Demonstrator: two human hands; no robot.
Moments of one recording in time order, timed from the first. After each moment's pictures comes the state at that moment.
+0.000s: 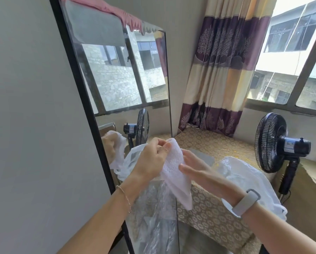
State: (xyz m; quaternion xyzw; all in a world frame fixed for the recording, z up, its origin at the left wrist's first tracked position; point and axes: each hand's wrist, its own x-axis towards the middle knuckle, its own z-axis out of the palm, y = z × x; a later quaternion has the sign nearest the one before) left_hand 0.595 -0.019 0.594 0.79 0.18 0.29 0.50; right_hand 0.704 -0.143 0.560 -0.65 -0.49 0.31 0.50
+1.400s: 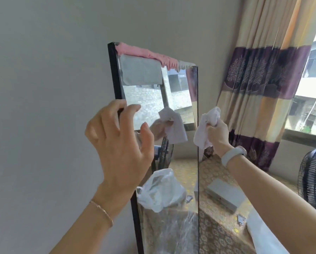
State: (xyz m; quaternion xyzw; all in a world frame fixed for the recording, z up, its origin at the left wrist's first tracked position) left_hand 0.527 0.019 0.682 0.68 0.26 0.68 -0.09; right_hand 0.792 -0.005 0.674 -0.73 -0.27 -0.02 0.63
